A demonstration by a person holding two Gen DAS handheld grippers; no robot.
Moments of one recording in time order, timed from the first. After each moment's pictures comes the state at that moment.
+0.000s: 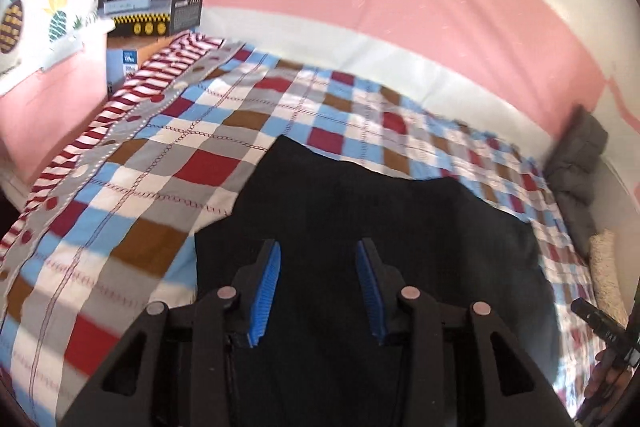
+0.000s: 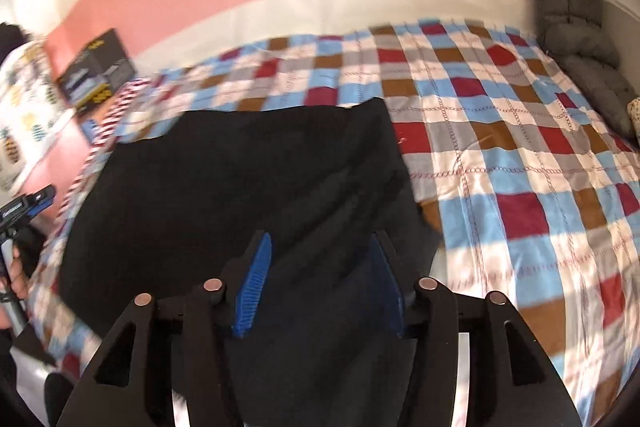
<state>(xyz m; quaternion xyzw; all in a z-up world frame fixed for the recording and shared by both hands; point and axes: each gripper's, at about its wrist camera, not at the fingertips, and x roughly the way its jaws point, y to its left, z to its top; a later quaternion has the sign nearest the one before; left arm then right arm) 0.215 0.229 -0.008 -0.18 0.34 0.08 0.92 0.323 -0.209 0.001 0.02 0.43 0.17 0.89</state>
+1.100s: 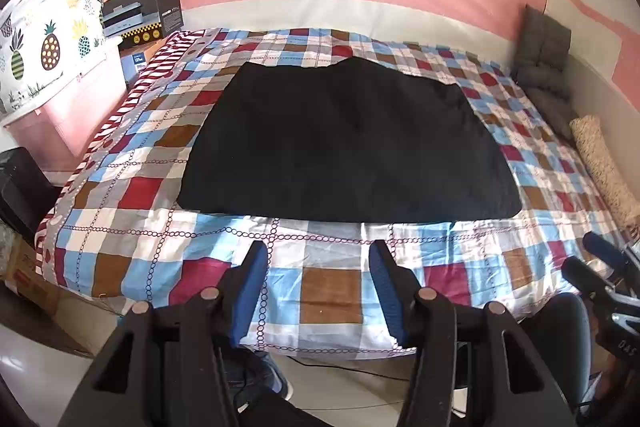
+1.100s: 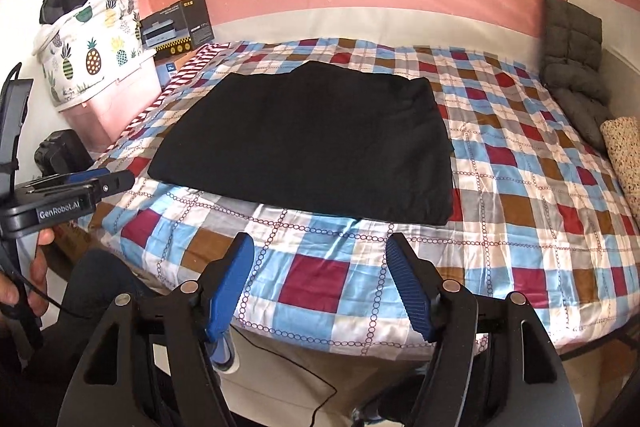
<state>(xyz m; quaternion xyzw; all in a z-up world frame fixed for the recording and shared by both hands) 0.015 0.069 0.010 -0.07 0.41 0.08 0.90 0.067 -0.183 0.051 -0.05 0.40 0.21 0.89</state>
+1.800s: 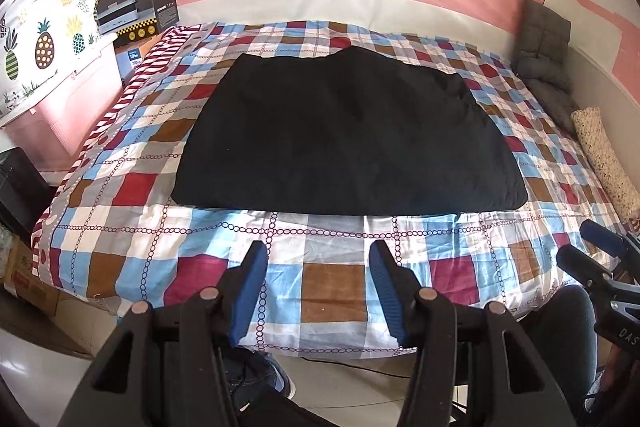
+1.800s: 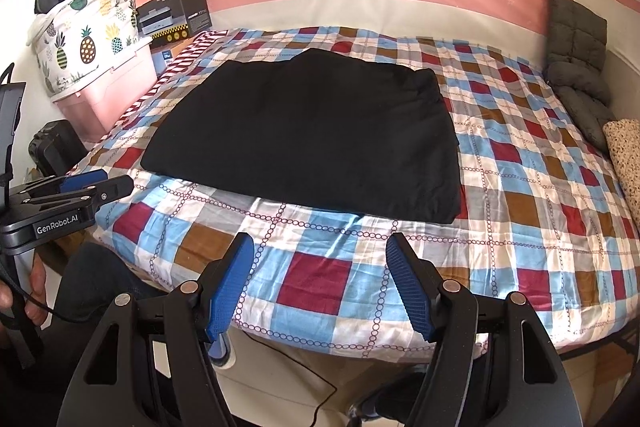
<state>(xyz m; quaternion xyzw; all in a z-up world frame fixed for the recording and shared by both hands) 0.021 0.065 -0.002 -0.07 0.42 0.07 0.90 0.077 -0.170 0.041 -0.06 0.42 0.20 0.88</state>
